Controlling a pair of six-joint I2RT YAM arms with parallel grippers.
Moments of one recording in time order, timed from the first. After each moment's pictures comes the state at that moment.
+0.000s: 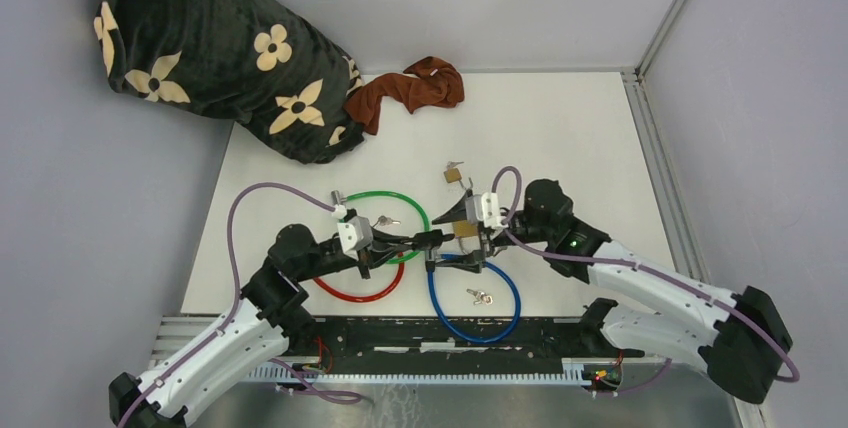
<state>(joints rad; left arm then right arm) -0.70 0.47 0.33 0.16 0.55 0.05 0.84 1.06 0.61 0.32 -0.81 -0.24</state>
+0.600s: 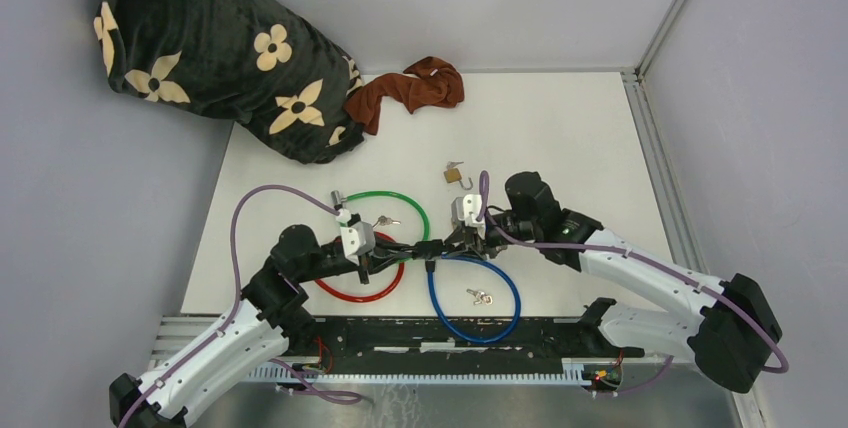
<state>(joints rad) -0.70 0.45 0.30 0.09 0.61 0.08 0.79 1.10 0.68 -0.08 -0.76 -0.45</state>
